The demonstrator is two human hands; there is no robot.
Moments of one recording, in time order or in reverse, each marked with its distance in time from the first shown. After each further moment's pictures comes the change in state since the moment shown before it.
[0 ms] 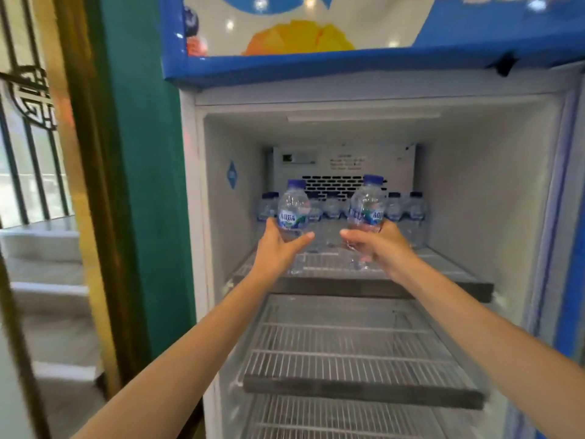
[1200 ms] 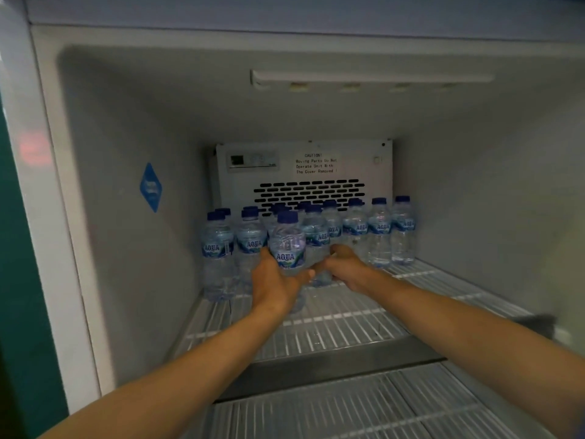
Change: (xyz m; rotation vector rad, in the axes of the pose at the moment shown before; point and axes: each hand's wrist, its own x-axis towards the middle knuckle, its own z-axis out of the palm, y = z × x) left_hand 0.126 -0.089 0.069 0.075 -0.087 0.019; right_hand 0.187 0.100 0.023 -0.387 0.112 0.218
